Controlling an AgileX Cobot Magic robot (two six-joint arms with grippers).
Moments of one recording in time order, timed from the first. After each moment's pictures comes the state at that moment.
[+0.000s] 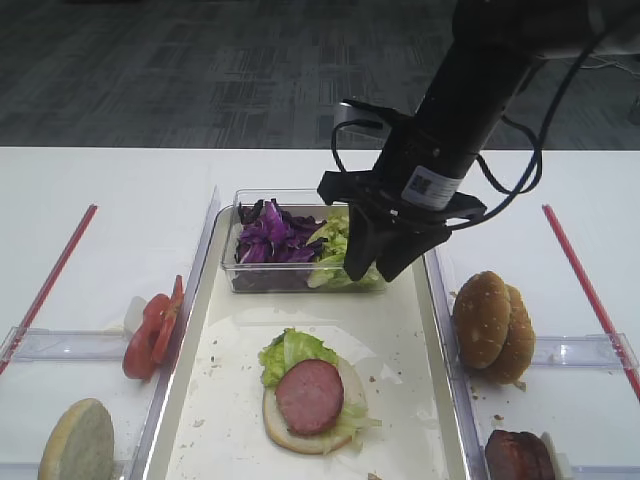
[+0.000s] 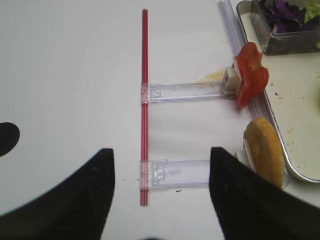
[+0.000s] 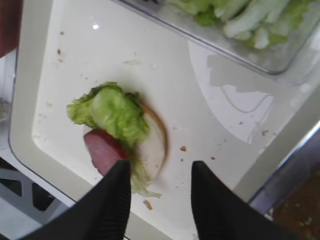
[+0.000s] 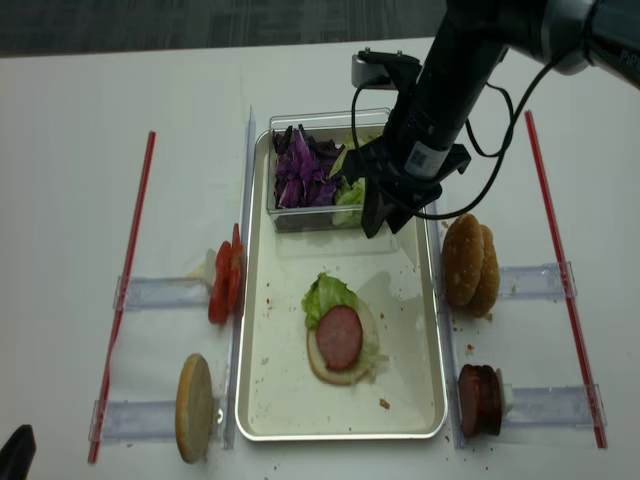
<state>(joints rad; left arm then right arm) 0.00 -0.02 -0.49 0.03 1.18 -0.05 0.40 1.94 -1.47 0.51 1.21 -0.20</state>
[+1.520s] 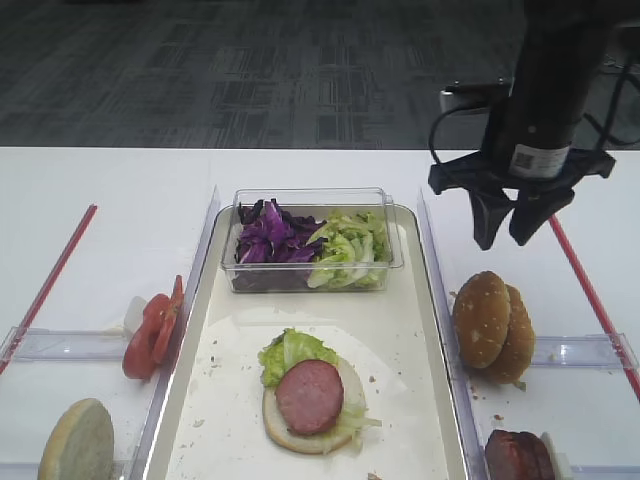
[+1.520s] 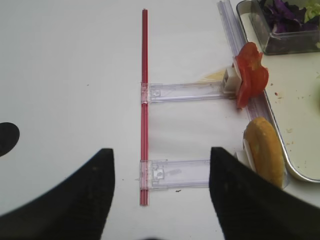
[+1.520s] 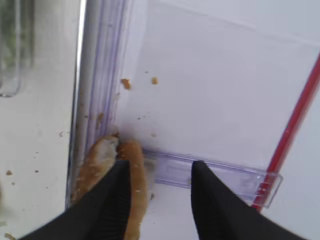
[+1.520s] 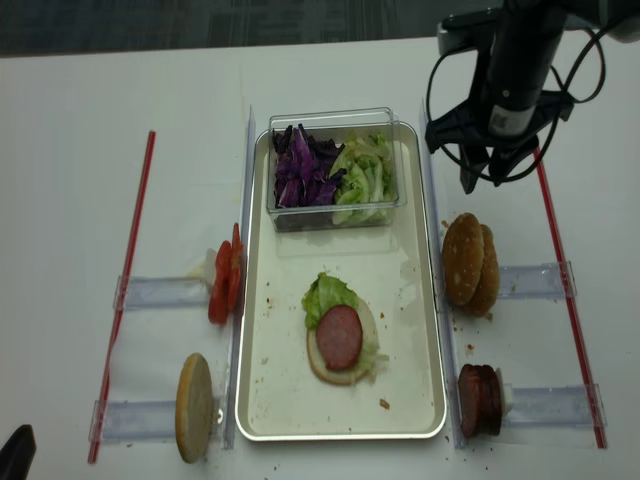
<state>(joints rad) 0.00 -0.02 -0.49 0.03 1.18 -0.05 0.24 1.90 -1.47 0.11 1.22 0.01</state>
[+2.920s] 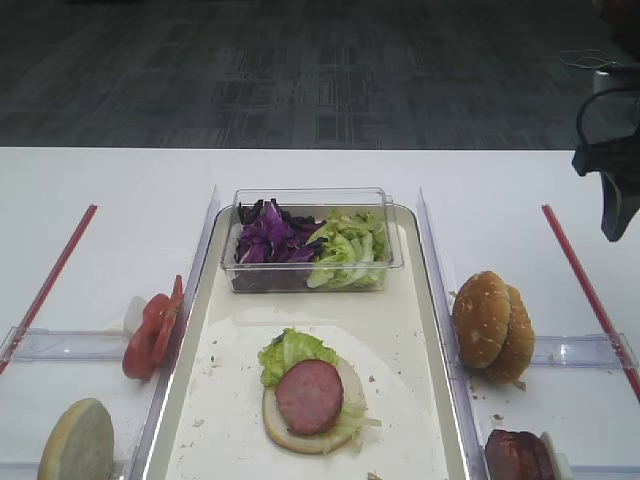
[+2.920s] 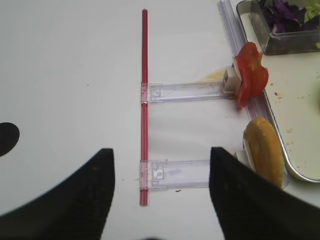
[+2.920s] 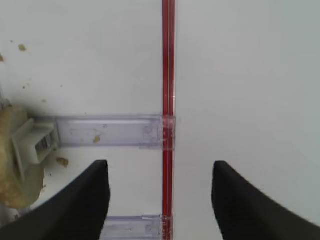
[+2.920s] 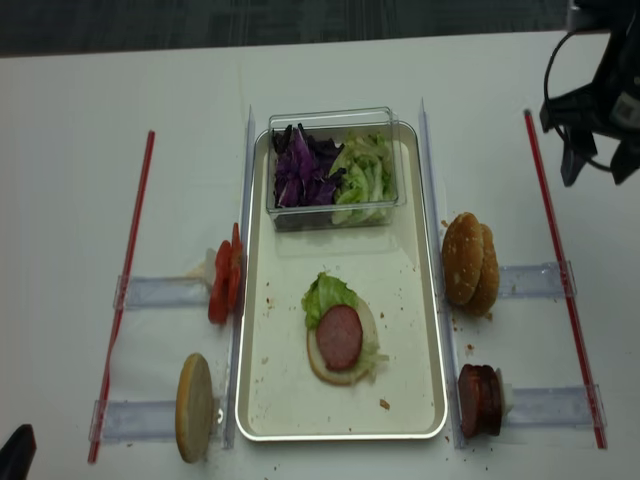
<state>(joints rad) 0.00 -0.02 -0.49 0.03 1.18 -0.05 -0.04 1.74 -1.31 0.07 1.22 -0.06</state>
